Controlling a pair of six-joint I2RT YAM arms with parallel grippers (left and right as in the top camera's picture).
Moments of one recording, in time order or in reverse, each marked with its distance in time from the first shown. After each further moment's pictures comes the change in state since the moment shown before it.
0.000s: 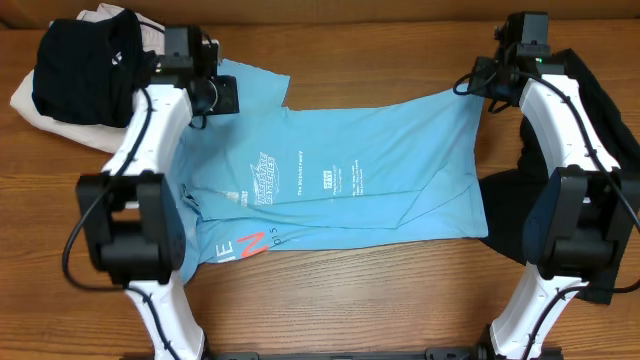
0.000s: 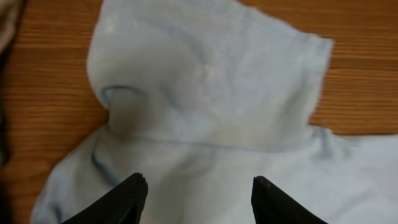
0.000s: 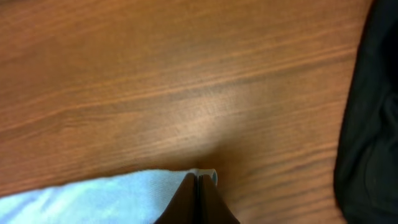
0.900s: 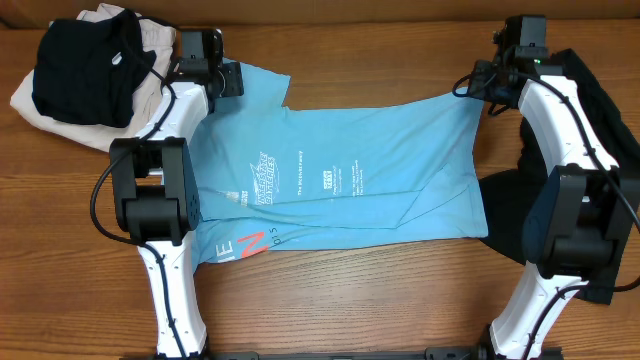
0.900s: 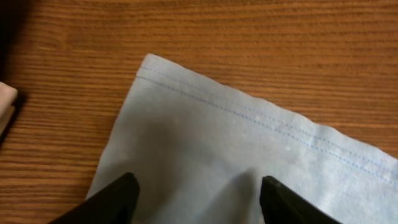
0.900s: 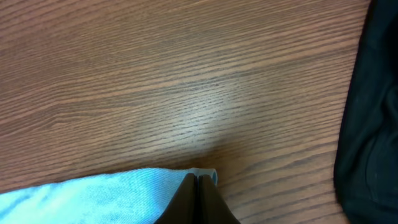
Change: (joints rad) left arm 0.000 0.282 0.156 0.331 -0.116 -0.012; right arm 0.000 0.005 -0.010 0.008 0.003 0.000
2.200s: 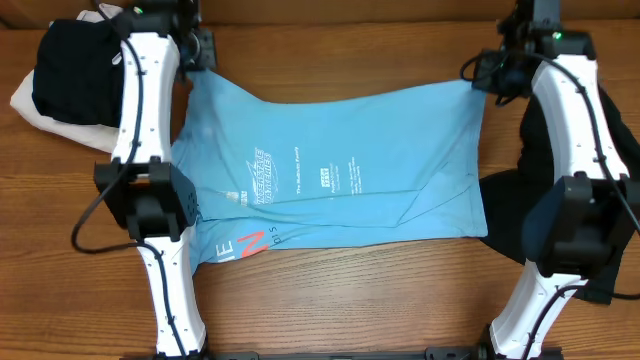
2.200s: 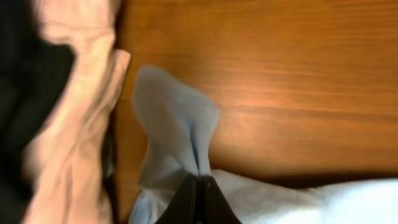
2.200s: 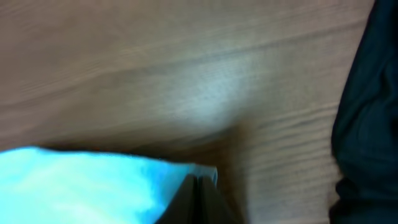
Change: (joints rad) left arm 0.023 0.039 0.764 -0.982 0.006 0.020; right arm 0.000 0.008 0.286 -0.399 -0.099 0.000
